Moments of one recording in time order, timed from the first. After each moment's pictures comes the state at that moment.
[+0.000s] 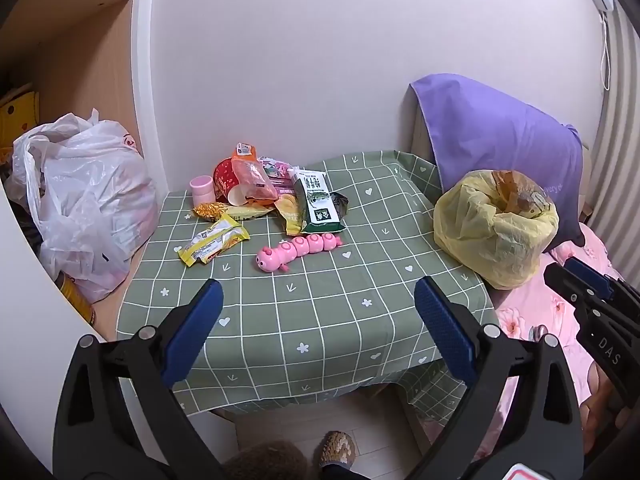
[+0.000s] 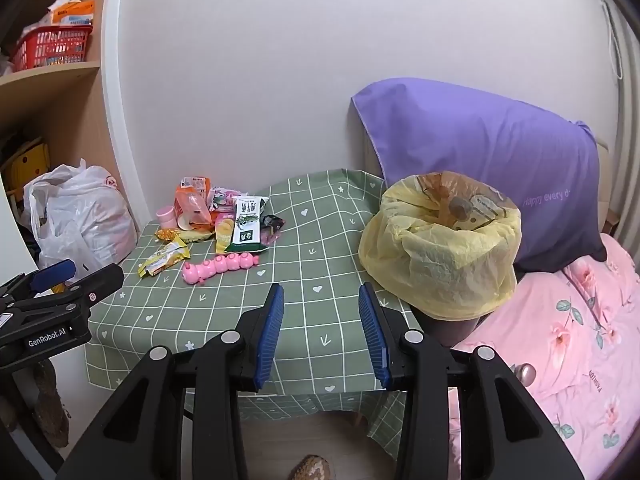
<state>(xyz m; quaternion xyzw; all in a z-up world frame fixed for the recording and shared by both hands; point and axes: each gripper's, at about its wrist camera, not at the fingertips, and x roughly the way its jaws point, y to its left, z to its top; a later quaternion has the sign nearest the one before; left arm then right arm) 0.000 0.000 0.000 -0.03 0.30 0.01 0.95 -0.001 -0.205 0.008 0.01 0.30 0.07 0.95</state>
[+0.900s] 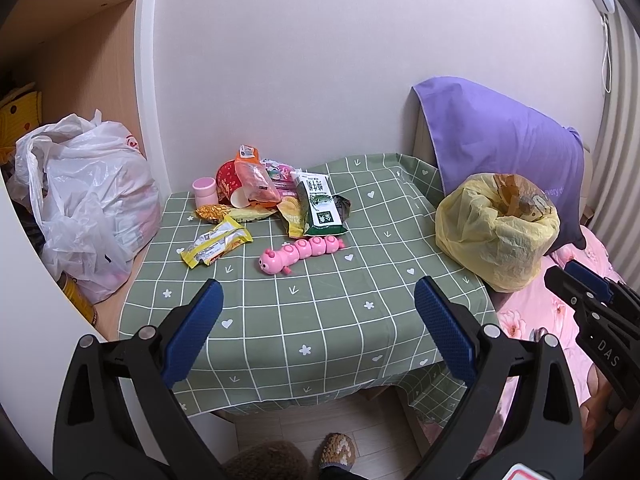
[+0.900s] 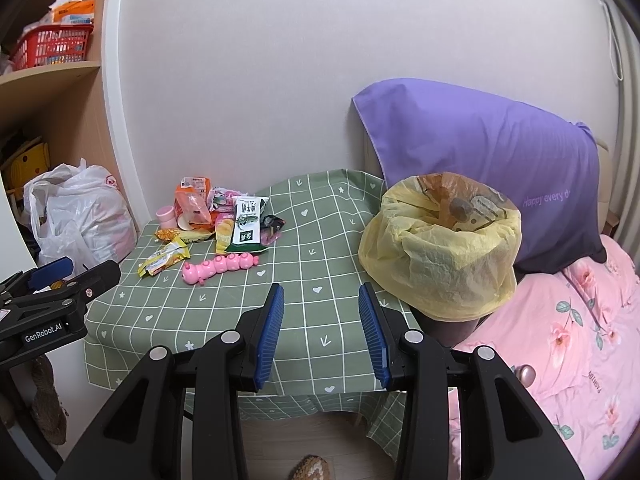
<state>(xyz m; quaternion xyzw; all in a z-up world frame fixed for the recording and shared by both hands) -0.003 0.000 0.002 -0.03 0.29 0.01 0.96 0.000 -0.206 0.009 0.01 0.30 0.07 0.95</state>
